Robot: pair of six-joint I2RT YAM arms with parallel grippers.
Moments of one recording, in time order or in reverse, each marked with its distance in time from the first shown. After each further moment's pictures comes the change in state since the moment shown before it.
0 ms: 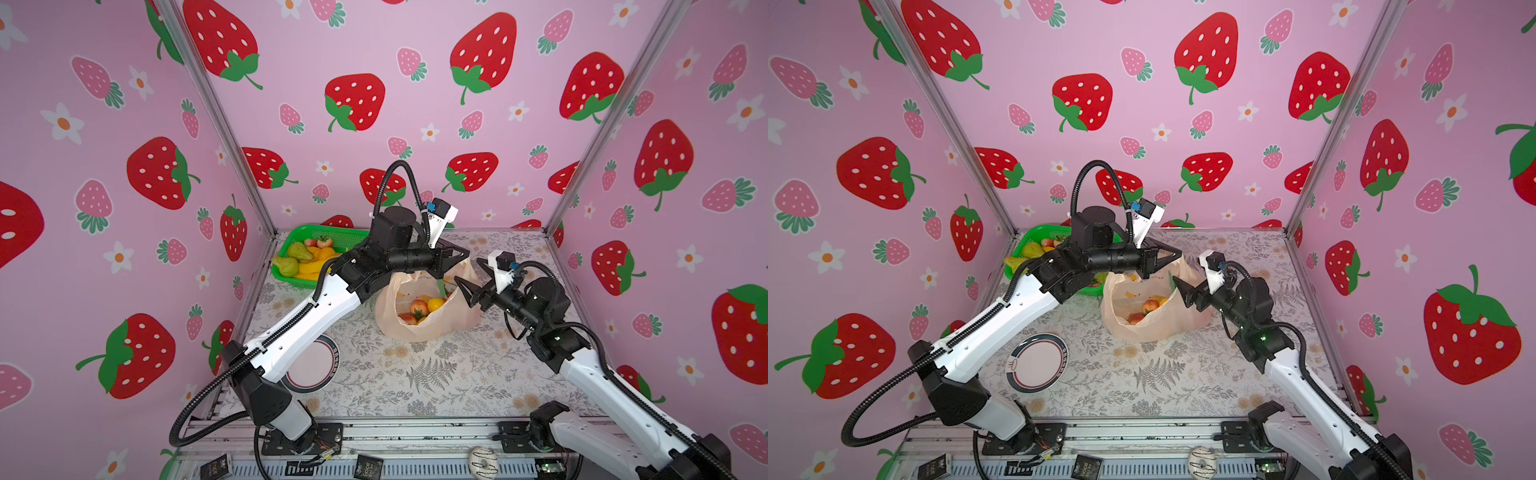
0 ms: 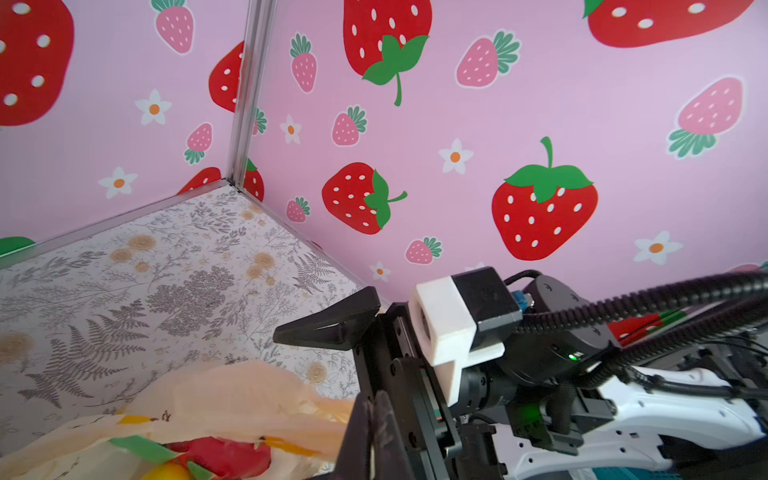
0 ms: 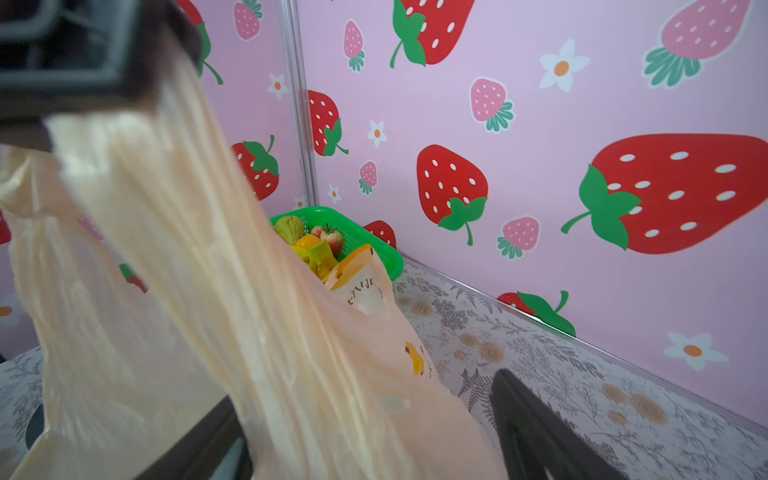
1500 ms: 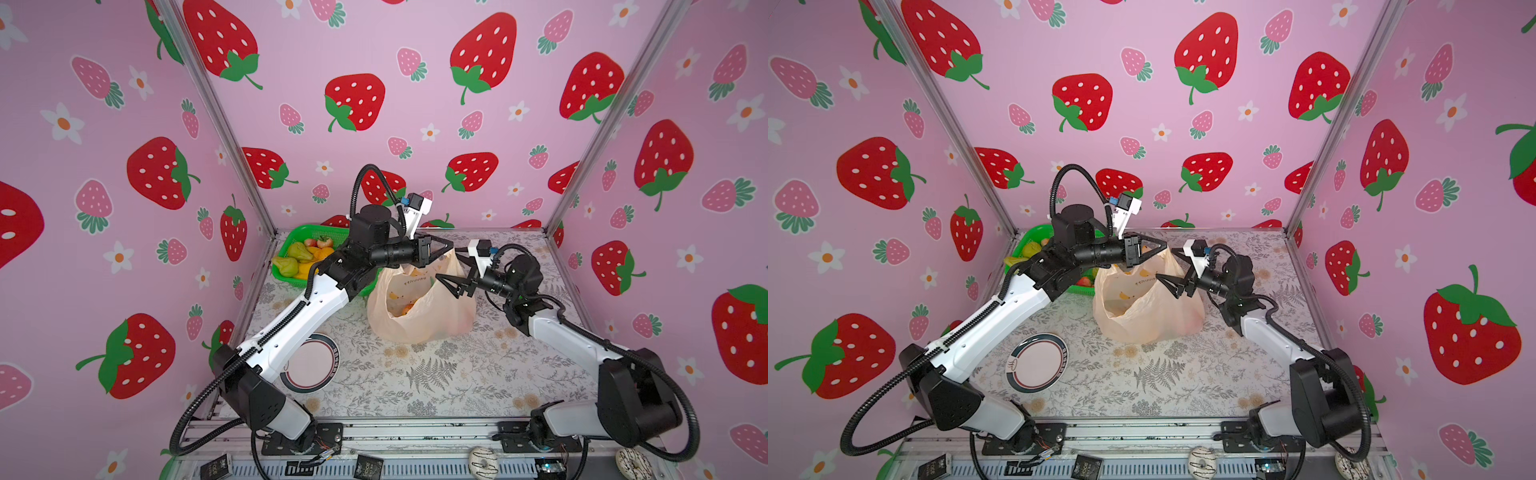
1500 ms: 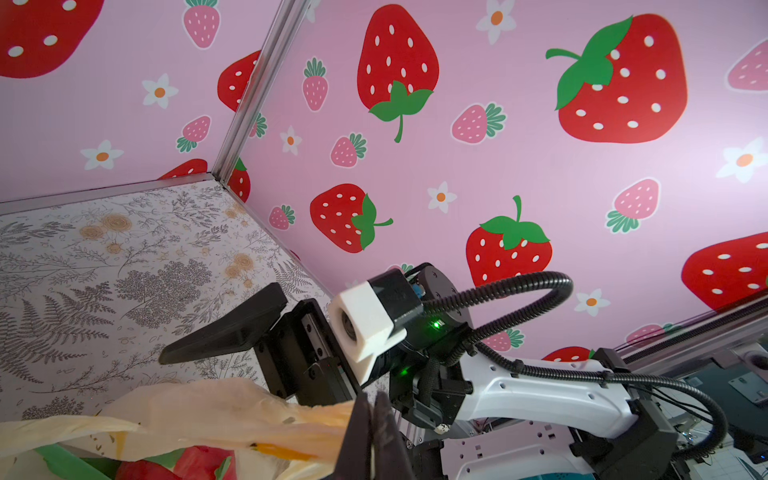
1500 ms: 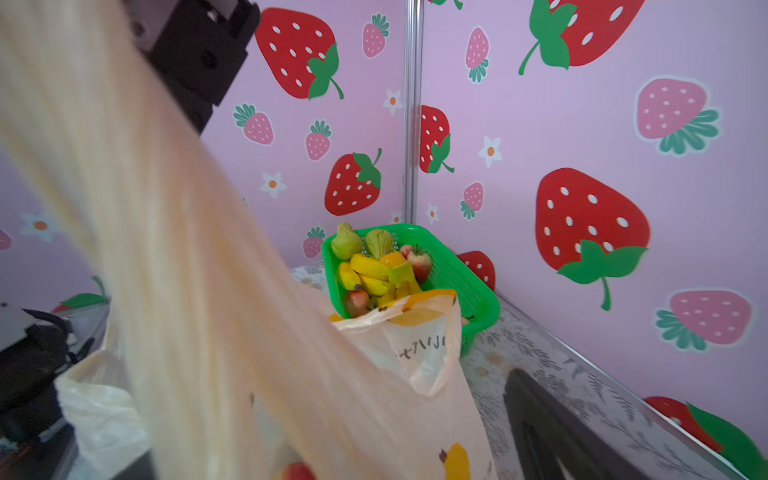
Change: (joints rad) left arm 0.137 -0.051 -0.144 0.188 0.143 -0.210; right arm -0.102 0.475 0.118 0.436 -0.519 0.110
